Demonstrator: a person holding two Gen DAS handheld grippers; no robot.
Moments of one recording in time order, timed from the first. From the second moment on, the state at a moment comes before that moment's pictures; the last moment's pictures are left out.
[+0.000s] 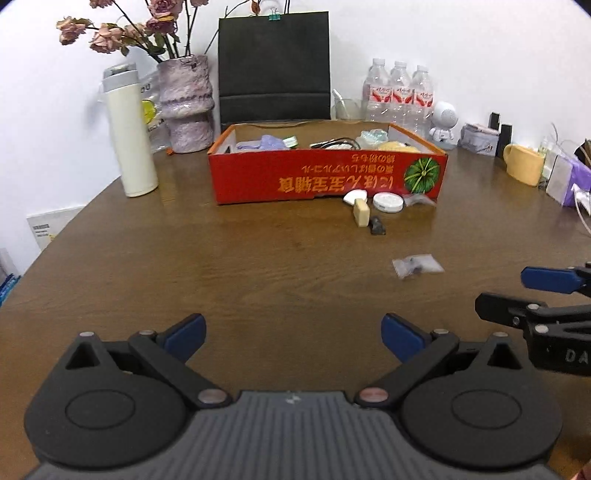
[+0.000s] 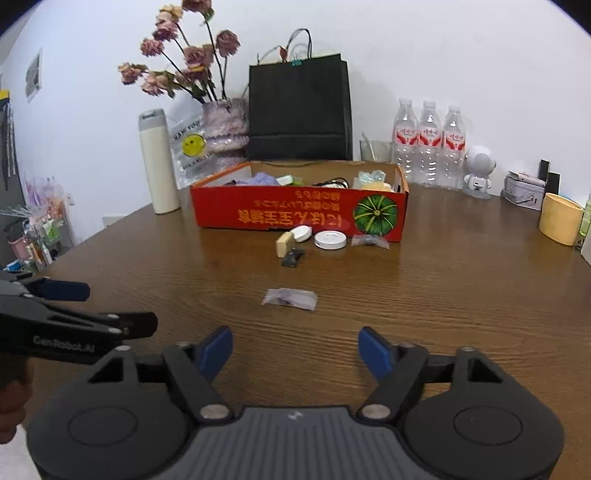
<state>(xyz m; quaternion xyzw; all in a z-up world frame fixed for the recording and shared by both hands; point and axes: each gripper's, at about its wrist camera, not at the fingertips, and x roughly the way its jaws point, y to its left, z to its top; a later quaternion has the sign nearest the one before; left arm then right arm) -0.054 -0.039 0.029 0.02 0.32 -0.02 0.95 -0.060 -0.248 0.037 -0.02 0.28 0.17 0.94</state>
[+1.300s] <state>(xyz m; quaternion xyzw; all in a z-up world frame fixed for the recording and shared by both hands) 0.129 -0.002 0.022 -0.17 0.37 -0.09 0.91 0.139 -0.198 0.025 -0.06 0.30 0.15 0.94</state>
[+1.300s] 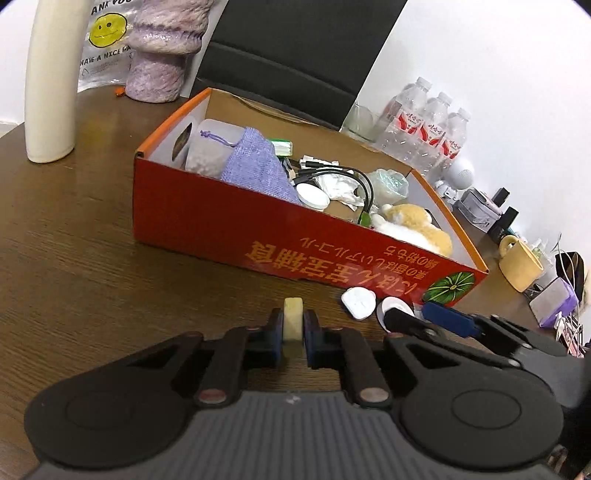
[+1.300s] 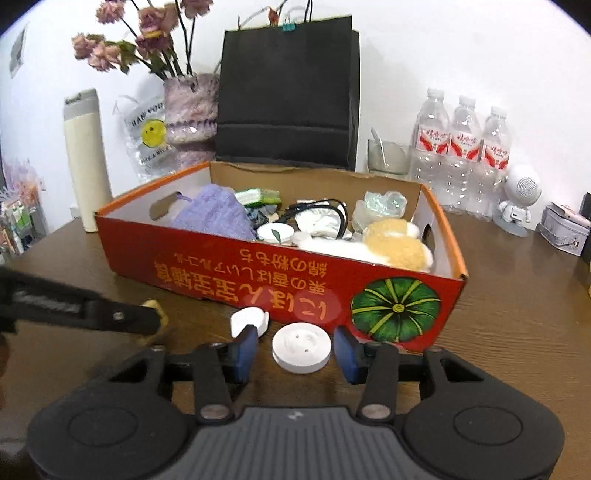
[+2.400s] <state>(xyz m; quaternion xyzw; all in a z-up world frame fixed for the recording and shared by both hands) -0.071 -0.047 0.061 -0.03 0.25 -0.02 0.97 -0.068 -0.234 0.082 0.02 0.19 0.16 0.97</state>
